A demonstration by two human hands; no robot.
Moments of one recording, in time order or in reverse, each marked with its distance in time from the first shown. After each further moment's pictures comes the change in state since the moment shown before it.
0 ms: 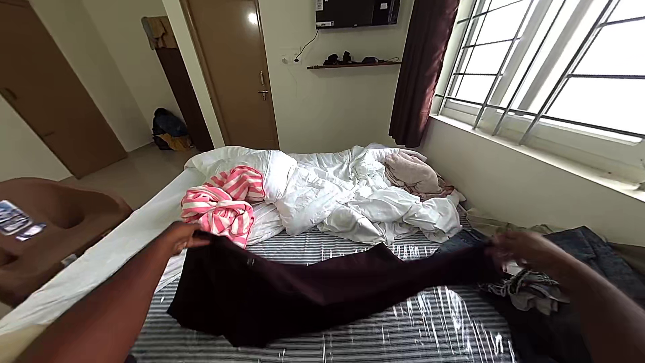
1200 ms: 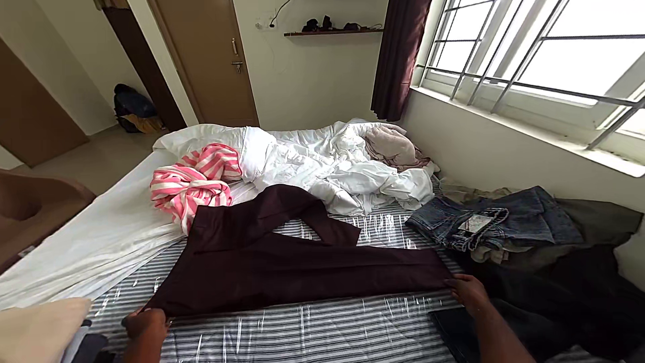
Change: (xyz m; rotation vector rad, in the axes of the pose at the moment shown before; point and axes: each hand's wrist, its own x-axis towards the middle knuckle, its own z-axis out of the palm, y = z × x) left_hand -0.037 -0.283 0.020 0.035 0.606 -0.186; right_hand -0.039 0.198 0.154 0.405 0.315 0.430
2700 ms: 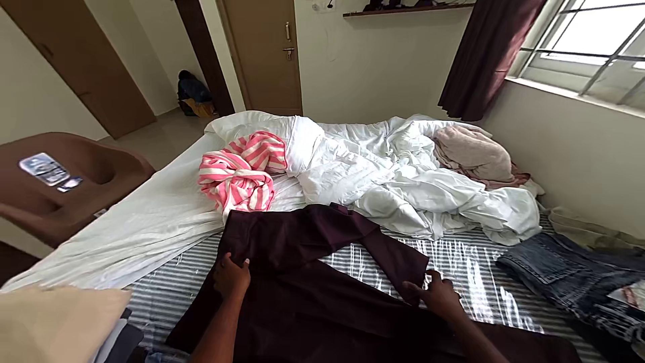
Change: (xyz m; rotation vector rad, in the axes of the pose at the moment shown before) left_hand -0.006 0.064 0.095 0.489 -0.161 0.295; right_hand -0.058 -0.079 0.242 -0.789 -0.303 -0.446
